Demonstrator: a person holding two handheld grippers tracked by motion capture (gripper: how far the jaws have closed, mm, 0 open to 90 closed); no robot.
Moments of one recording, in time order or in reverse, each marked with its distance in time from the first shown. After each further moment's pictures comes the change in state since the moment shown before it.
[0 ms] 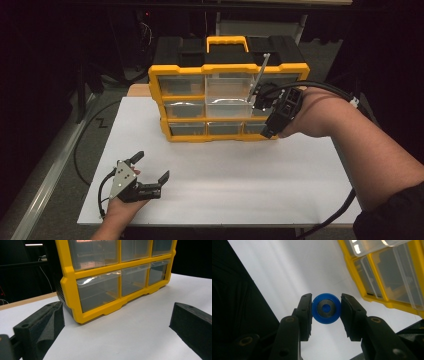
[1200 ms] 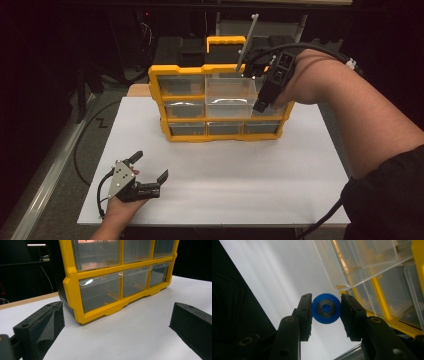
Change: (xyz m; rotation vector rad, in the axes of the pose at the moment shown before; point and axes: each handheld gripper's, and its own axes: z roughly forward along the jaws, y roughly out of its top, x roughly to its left) left arm 0.002 0.000 -0.001 -0.007 0.008 -0.013; right arm -0.016 0.038 -0.045 -0.007 -0.041 -0.029
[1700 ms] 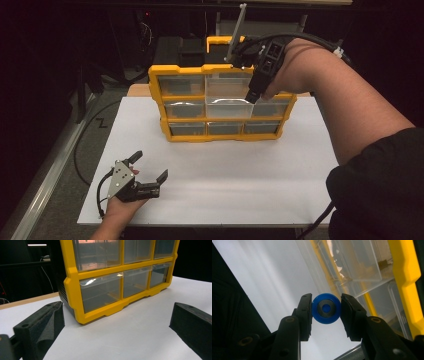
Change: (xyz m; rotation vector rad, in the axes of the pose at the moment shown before) left arm 0.001 0.000 0.000 -0.005 0.002 -0.006; right arm -0.006 0.022 -0.004 -0.007 -0.024 -0.014
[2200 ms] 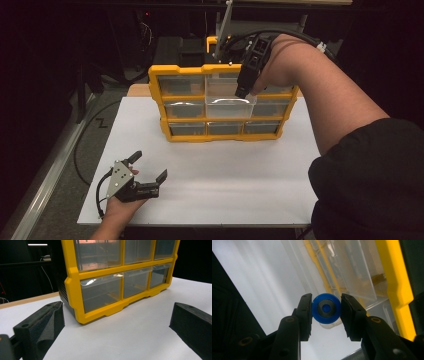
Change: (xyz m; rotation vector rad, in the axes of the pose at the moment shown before) left arm 0.001 0.000 -0.001 0.000 0.001 -0.007; right arm -0.003 0.022 0.004 -0.010 -0.006 -0.012
